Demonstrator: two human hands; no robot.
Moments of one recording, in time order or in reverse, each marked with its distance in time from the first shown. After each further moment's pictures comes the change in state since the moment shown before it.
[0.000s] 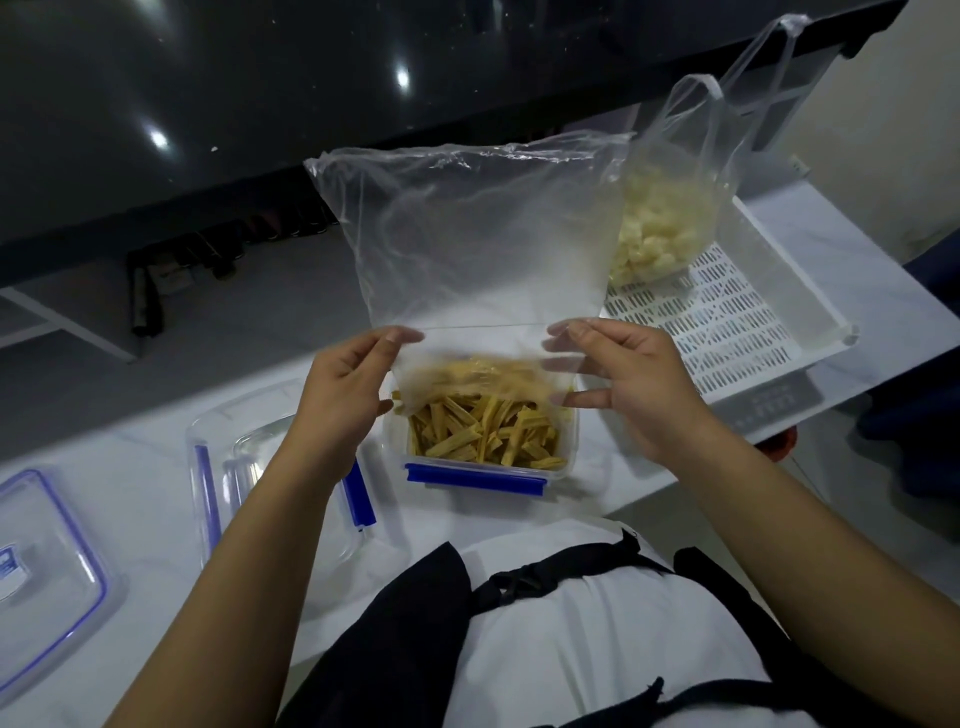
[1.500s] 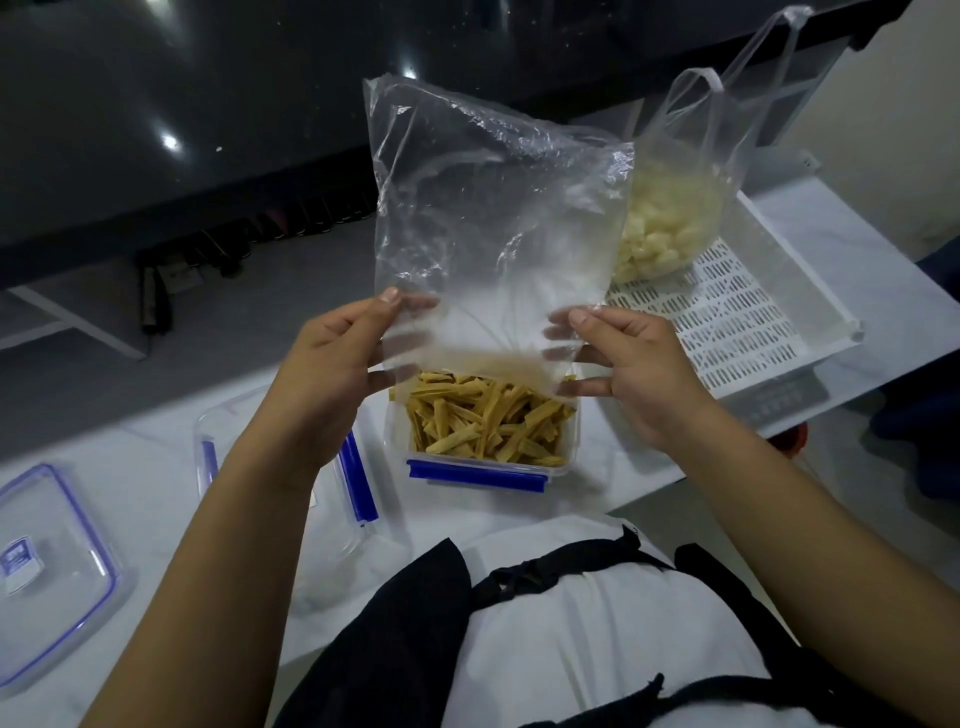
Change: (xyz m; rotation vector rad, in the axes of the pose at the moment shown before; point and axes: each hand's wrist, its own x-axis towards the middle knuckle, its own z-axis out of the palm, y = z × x) left_hand -0.019 0.049 -0.005 -0.034 -0.141 0.020; right_hand 0.005 -0.004 -0.002 0.049 -0.018 -0.013
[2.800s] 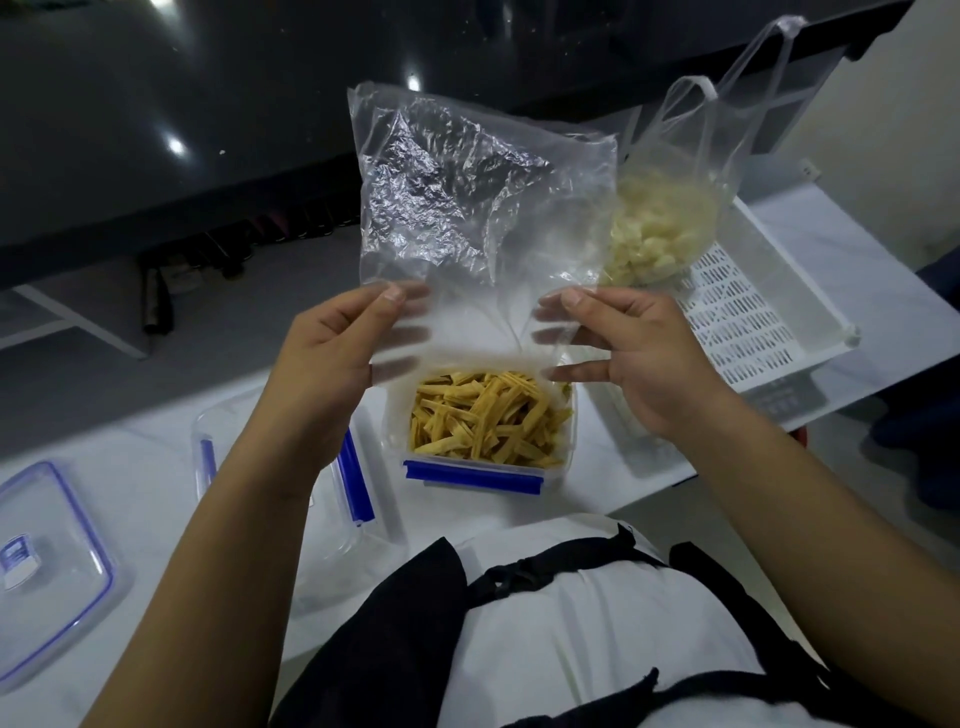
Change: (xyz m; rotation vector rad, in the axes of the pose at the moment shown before) left_hand -0.010 0.011 0.009 -0.037 0.071 0.088; right_hand -0.009 -0.029 0.007 -0.005 -0.089 -0.058
